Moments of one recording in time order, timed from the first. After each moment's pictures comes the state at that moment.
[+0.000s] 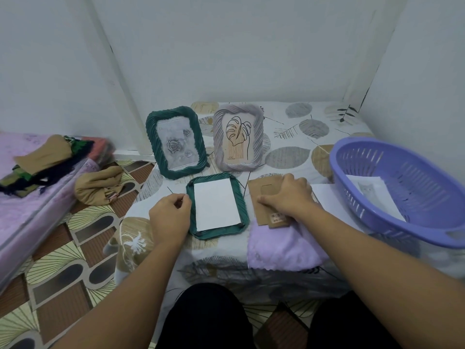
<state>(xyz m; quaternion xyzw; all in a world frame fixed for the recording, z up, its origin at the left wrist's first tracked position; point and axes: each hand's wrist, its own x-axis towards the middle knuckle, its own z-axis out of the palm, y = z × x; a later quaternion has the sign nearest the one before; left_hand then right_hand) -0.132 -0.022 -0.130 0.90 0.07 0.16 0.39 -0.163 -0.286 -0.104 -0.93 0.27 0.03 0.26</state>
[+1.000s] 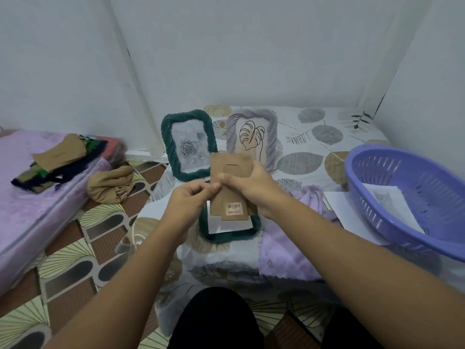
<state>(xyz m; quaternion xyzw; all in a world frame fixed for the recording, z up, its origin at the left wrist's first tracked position) -0.131 -0.022 -0.079 0.73 -0.03 -0.09 0.67 -0.134 -0.196 -0.066 -0.71 0.13 0.02 0.69</state>
